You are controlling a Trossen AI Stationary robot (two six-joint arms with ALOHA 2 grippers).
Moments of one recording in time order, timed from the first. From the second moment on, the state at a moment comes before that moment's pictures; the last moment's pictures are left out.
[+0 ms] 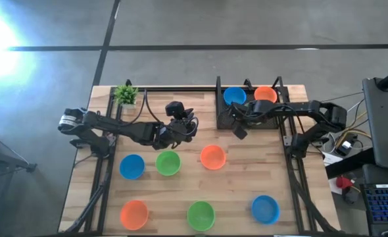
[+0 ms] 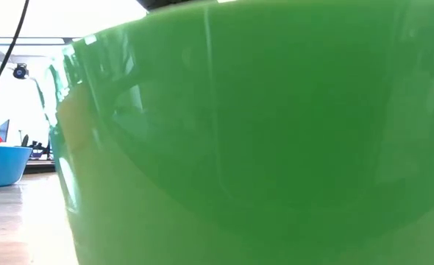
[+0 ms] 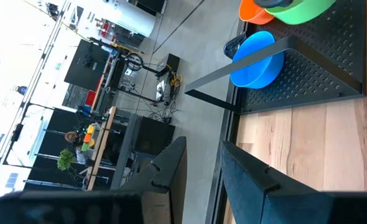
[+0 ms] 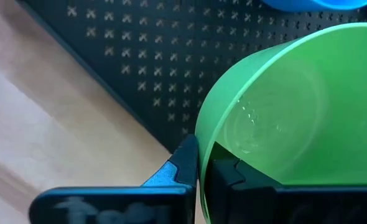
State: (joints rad) left arm -0.09 1.53 1.16 -0.09 -0.98 0.63; right arm -0.37 1.51 0.91 -0.83 0.29 0.35
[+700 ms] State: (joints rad) left arm -0.09 1.53 1.16 -0.09 -0.98 0.63; right arm -0.42 1.56 0.86 -0.73 0.26 0.34
